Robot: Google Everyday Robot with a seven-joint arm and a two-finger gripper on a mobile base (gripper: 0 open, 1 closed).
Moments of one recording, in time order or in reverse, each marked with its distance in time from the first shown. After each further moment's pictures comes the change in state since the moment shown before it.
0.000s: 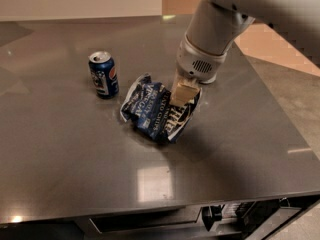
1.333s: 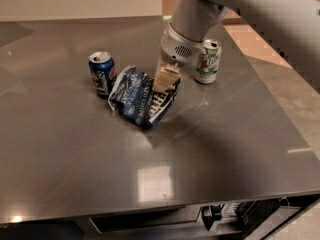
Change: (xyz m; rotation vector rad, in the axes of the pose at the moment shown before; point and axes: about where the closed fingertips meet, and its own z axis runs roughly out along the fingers) arm -0.045 -0.049 0.017 -0.037 -0.093 -0.056
